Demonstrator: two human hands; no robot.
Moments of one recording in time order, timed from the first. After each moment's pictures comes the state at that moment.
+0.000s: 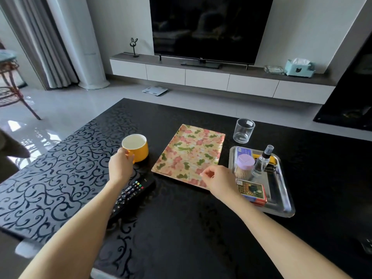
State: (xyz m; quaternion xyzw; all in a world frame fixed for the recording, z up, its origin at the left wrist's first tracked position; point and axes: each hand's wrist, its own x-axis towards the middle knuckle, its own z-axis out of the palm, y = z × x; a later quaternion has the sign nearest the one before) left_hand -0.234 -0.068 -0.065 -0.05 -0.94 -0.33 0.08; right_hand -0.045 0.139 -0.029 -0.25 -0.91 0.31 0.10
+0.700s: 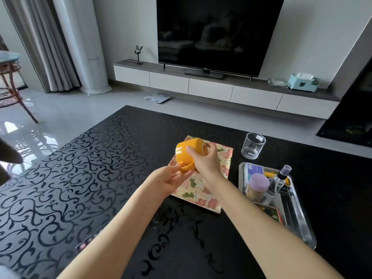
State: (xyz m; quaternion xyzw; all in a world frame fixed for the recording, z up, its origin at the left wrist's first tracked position) left_hand -0.186 0.012 -0.005 0.14 -0.40 -0.80 -0.41; right_hand -0.154 0.124 -0.003 -0.33 -0.72 0.58 0.18
